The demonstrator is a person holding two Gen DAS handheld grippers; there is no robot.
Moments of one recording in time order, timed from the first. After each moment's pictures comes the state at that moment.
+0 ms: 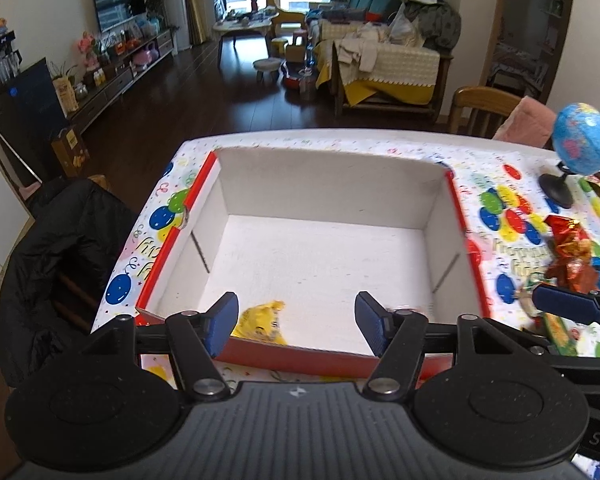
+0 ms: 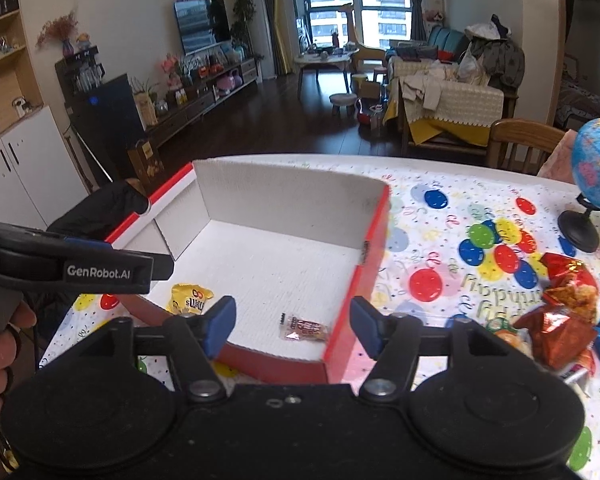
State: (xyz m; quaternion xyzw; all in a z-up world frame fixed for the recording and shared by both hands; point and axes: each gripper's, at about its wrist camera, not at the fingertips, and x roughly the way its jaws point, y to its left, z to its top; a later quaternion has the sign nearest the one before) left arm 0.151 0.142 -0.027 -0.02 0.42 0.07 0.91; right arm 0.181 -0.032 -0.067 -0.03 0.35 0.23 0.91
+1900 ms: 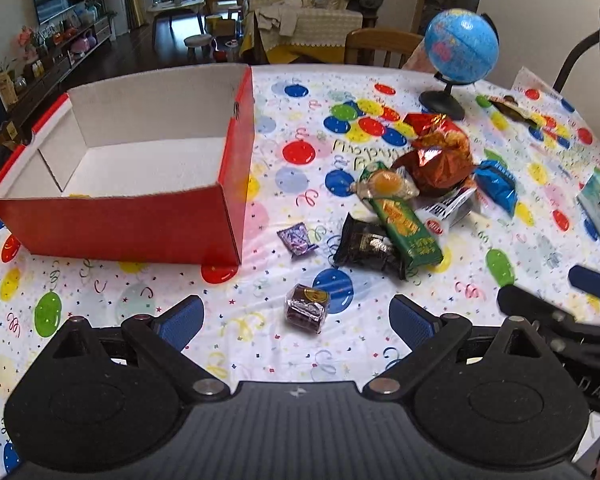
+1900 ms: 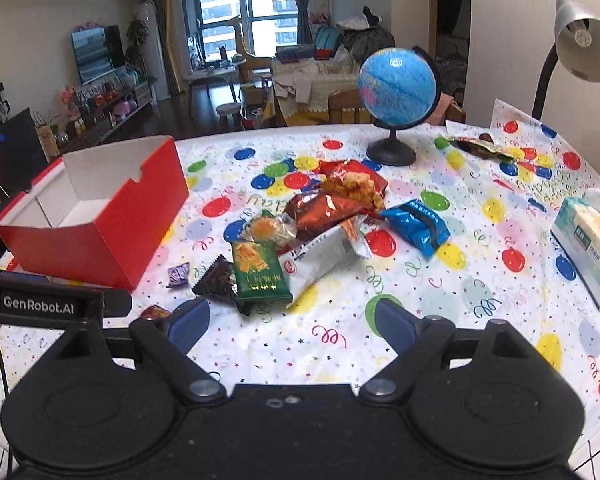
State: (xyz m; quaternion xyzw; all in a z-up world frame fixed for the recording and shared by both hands) left arm 0.090 -0.033 -0.089 -0.02 0.46 -0.01 0.89; right arm 0.102 -0.221 -0.112 0.00 0.34 0.07 0.94
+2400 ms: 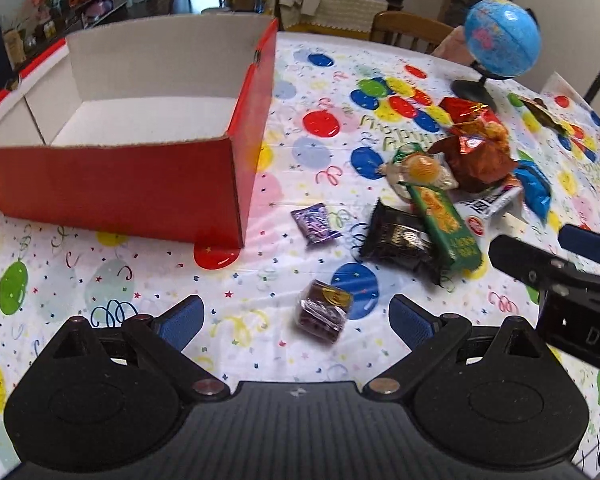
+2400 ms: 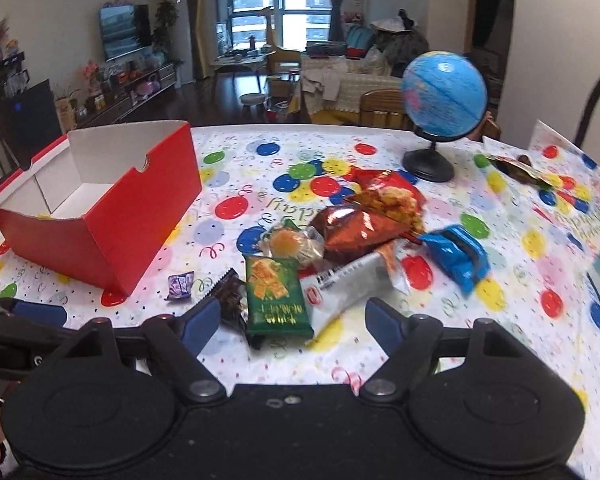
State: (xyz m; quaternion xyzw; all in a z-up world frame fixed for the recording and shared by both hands) left arm 0.120 -0.017 -0.134 -0.07 0.48 0.01 0.87; right arm 0.157 -0.195 -0.127 -0.05 0.35 0.12 0.93
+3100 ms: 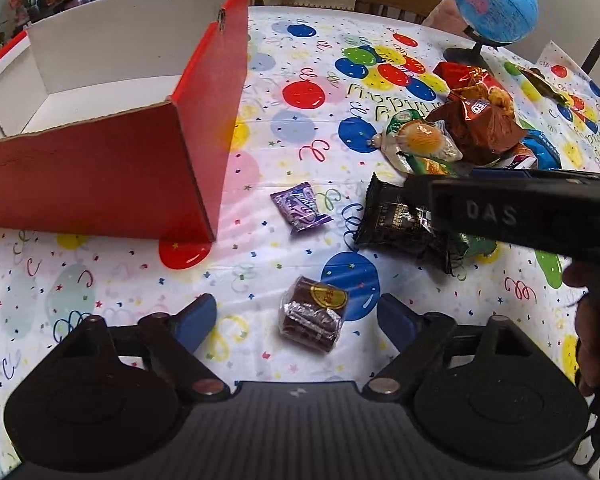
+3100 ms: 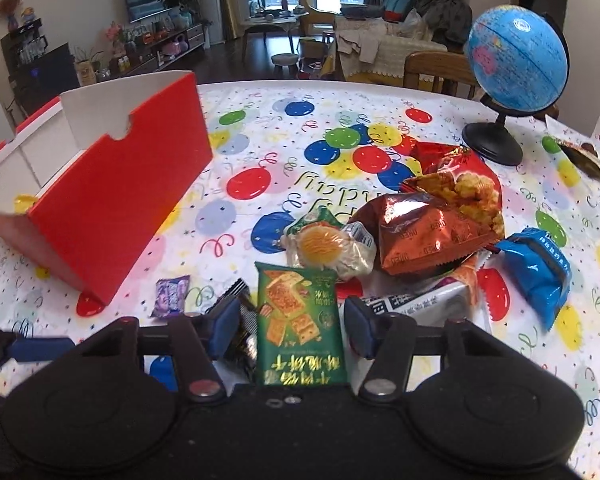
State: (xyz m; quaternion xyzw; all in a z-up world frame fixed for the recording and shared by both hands) left arm 0.140 -0.028 -0.161 -0.05 0.50 -0.02 0.86; right arm 0.233 -0.174 -0.171 -0.05 0.41 0.15 0.90
